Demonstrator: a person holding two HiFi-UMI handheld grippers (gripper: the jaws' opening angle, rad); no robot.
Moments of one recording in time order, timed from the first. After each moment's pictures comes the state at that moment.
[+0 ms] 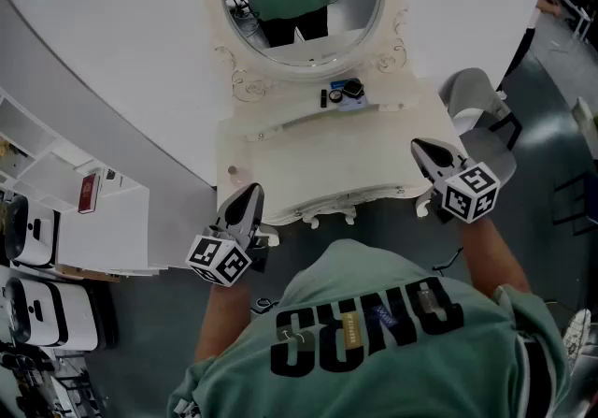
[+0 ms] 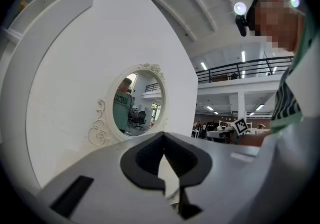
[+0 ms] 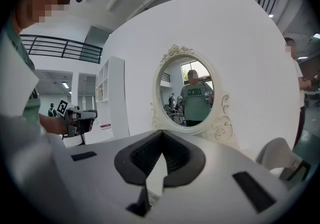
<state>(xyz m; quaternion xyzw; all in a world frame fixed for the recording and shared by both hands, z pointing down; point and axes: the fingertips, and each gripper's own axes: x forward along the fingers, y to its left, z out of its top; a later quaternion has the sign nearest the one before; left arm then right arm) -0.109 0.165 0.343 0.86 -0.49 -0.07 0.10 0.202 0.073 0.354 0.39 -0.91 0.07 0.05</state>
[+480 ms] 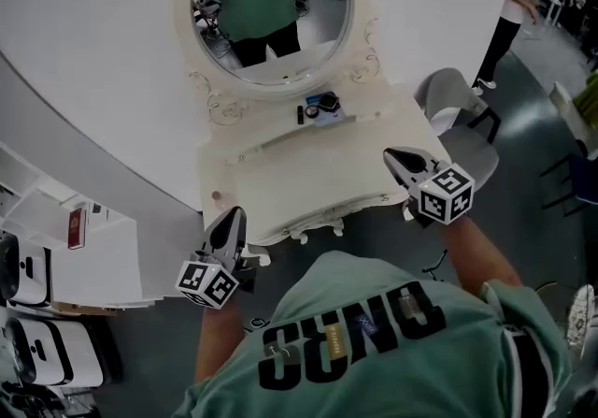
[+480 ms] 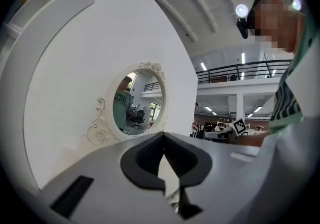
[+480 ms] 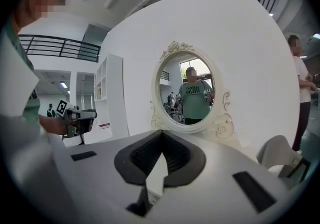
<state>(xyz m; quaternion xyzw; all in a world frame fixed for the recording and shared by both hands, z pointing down) -0.125 0.161 0.346 0.87 -0.48 -0.07 0.11 0.182 0.071 0.360 0.40 -0.91 0.09 0.06</state>
